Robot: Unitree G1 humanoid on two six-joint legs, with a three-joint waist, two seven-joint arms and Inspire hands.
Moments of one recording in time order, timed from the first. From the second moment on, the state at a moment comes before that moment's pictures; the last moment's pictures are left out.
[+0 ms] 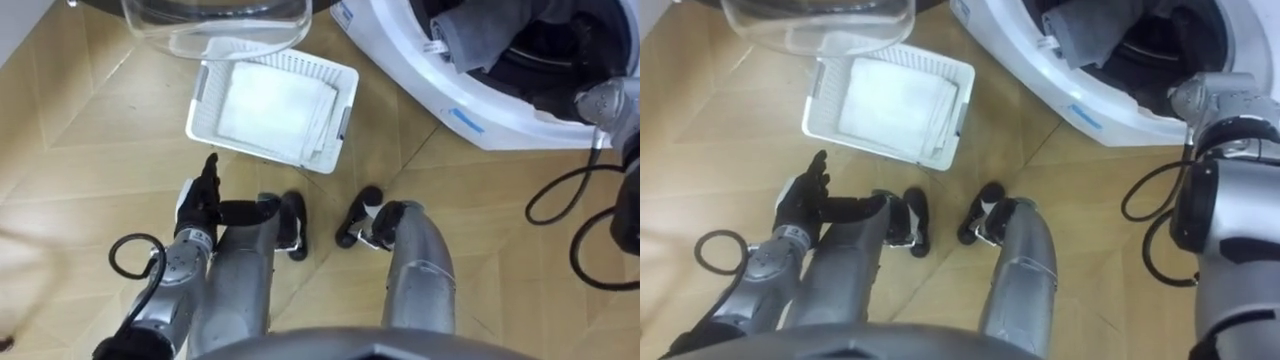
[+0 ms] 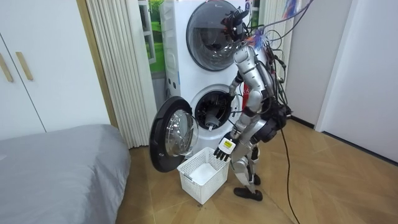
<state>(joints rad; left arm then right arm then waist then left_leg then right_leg) 0.08 0.20 -0.25 0.57 -0.30 -0.03 0.11 -0.76 -0.56 -0.20 1.34 1.57 0.17 -0.40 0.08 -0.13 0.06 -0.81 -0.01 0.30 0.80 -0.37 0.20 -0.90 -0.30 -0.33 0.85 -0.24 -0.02</state>
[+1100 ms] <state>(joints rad) 0.26 0.27 -0.03 1.01 -0.11 -0.09 0.08 0.05 -0.33 0.15 1.31 0.37 -0.07 0.10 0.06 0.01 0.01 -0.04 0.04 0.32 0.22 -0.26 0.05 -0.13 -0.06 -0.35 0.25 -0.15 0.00</state>
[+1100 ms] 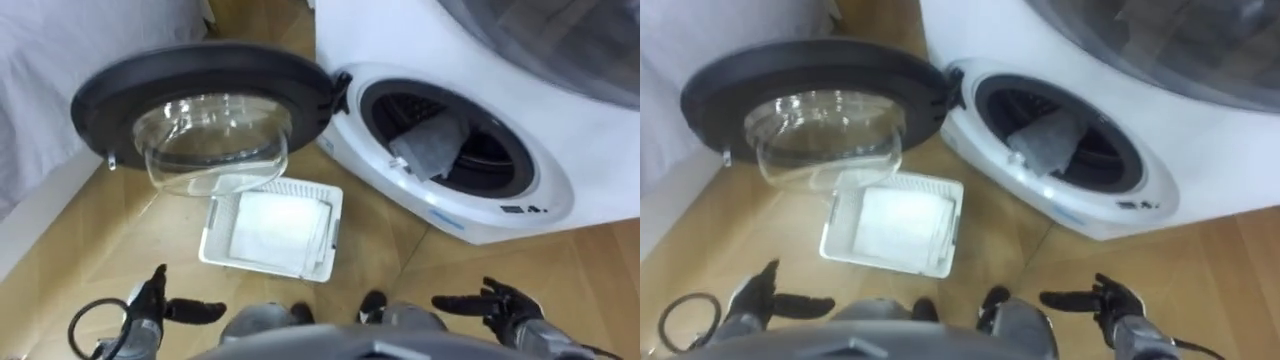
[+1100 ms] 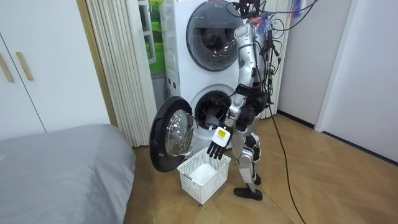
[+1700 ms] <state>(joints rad) 0.23 0.22 0.04 1.05 0.01 0.09 0.06 0.08 -0.28 0.10 1.31 0.30 0.00 0.13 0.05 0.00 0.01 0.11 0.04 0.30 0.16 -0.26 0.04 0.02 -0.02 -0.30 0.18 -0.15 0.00</state>
